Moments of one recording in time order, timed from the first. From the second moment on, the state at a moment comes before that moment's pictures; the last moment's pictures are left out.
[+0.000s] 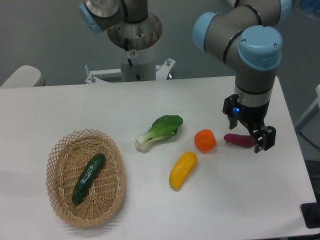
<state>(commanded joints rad) 2.63 -1.95 -1.36 -1.17 1.58 1.64</state>
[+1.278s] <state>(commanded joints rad) 2.17 -1.92 -1.57 -1.12 1.57 0.45</state>
